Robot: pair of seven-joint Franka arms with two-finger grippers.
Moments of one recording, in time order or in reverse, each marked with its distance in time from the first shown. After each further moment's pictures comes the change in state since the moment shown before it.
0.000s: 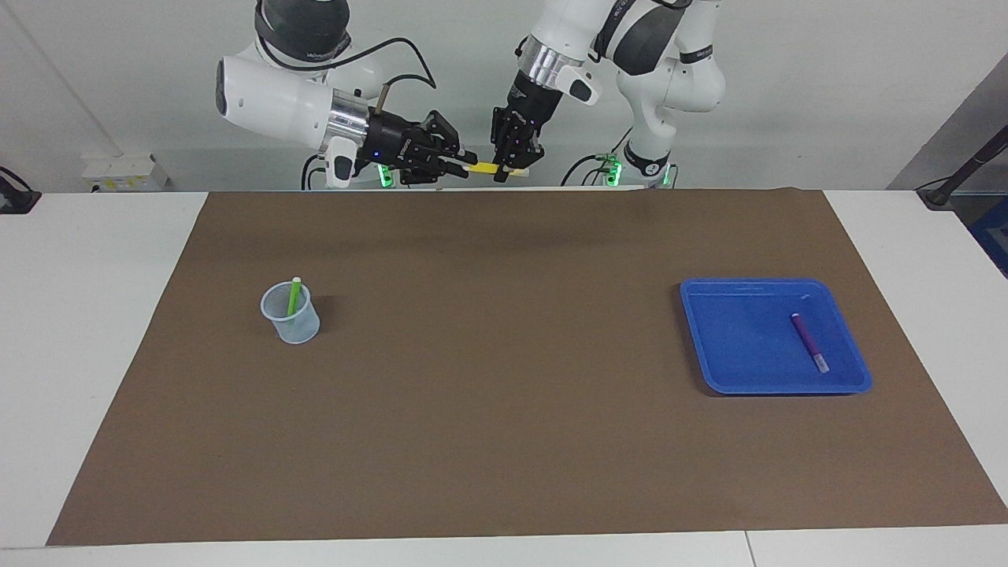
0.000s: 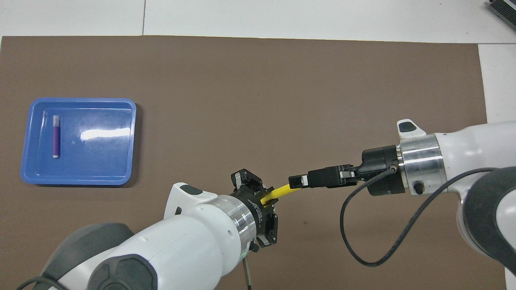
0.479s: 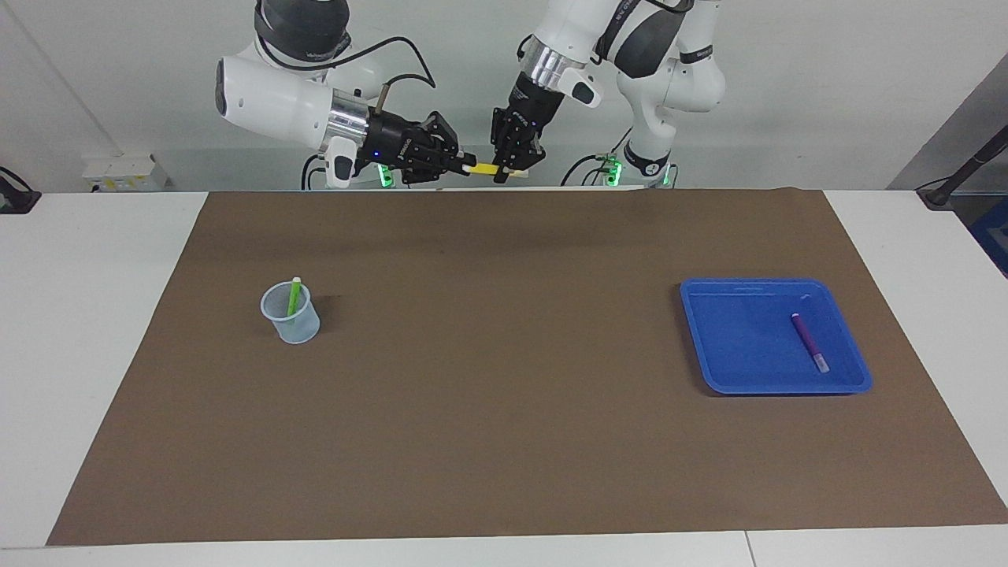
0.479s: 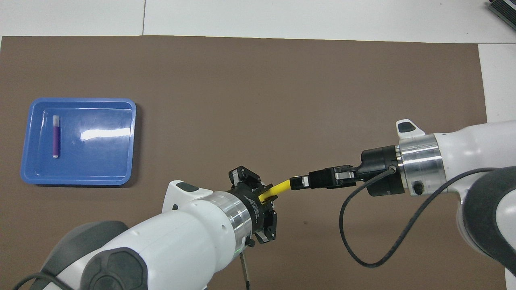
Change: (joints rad) left arm 0.007 0.000 0.006 -0.008 -0.025 0.020 0.000; right arm -0.001 0.001 0.002 0.002 -0.001 -0.008 0.000
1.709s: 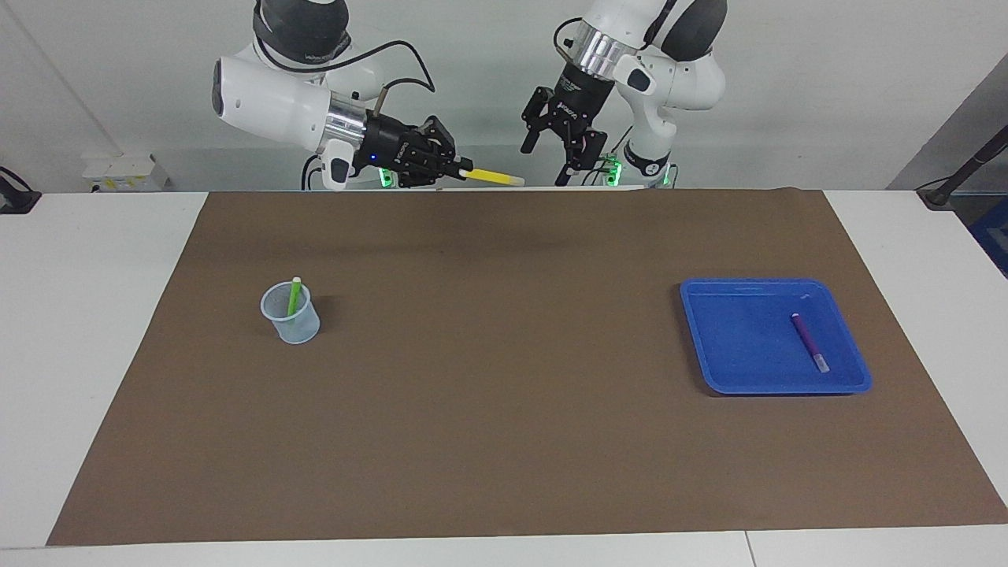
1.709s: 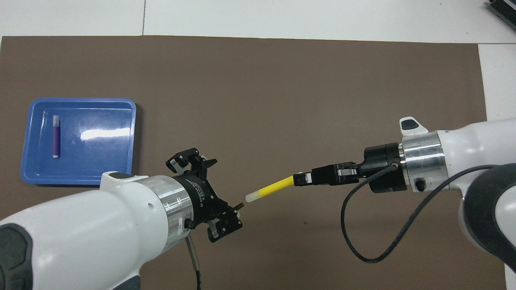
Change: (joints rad) left arm 0.092 -0.059 0.024 -0.011 -0.026 -0.008 -0.018; right arm -0.005 0.008 0.001 0.007 -0.022 0.005 0.000
